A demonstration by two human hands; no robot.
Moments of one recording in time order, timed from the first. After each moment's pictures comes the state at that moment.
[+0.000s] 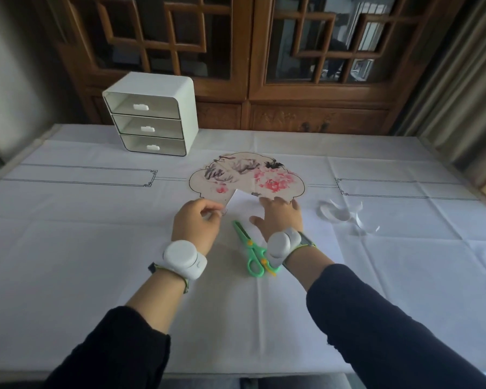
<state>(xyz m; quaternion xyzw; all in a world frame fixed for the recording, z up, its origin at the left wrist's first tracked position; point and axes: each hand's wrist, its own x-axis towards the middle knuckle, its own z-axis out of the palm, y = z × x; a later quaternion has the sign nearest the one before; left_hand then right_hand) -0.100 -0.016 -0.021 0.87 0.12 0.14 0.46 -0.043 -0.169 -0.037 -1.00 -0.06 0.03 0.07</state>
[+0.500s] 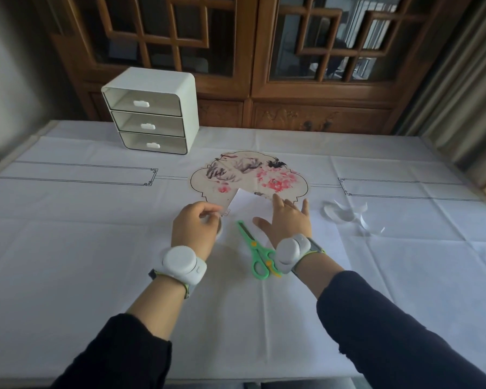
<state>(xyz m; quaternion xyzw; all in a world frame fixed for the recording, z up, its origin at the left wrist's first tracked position) -0.096 -0.007 -0.036 0.85 0.14 0.15 0.48 -0.049 -0.172 -0.043 -1.00 -0.04 0.03 0.07</state>
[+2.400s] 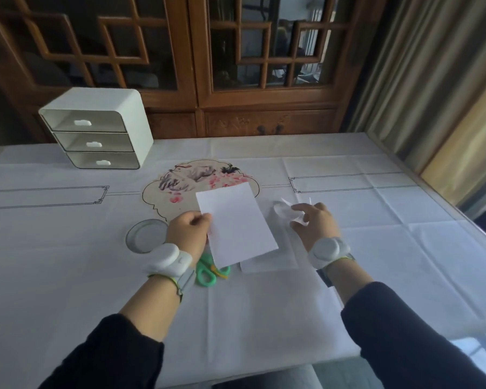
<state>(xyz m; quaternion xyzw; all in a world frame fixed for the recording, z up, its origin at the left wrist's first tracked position) -0.093 -0.089 -0.018 0.80 0.17 0.05 0.58 -0.063 -0.328 -0.046 -0.95 0.09 -0.04 0.31</state>
